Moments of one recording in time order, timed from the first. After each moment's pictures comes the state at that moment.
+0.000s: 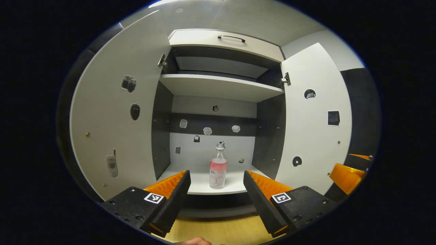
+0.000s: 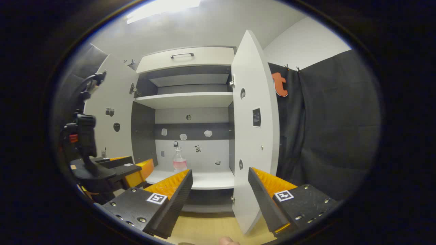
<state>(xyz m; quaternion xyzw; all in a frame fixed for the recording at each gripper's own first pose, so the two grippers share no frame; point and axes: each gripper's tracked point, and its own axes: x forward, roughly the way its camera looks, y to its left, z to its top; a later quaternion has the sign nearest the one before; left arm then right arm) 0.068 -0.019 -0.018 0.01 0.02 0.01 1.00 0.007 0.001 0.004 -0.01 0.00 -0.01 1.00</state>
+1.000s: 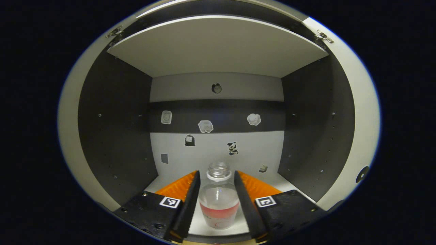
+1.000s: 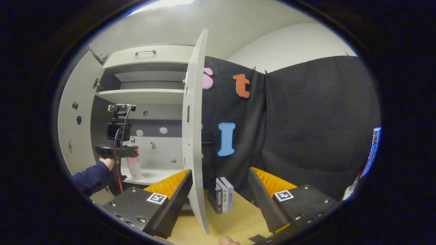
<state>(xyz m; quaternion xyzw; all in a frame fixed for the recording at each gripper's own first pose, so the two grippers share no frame) 0.296 -0.002 -0.062 0.05 0.06 0.07 0.99 -0.003 -0.089 0.003 -0.03 0.00 -0.16 0.99</state>
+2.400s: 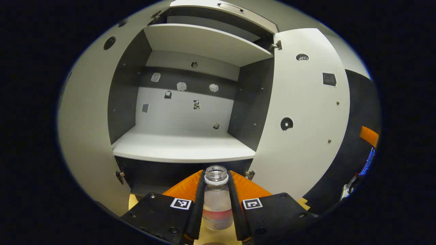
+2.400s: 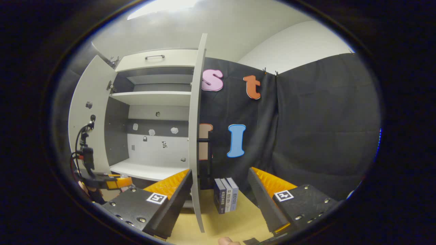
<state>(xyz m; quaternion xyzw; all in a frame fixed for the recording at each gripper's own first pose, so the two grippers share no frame) 0.061 -0.059 -0.178 -0.06 0.15 -0.10 0.98 -0.023 -0.105 0.001 -0.04 -0.01 -0.08 1.00</state>
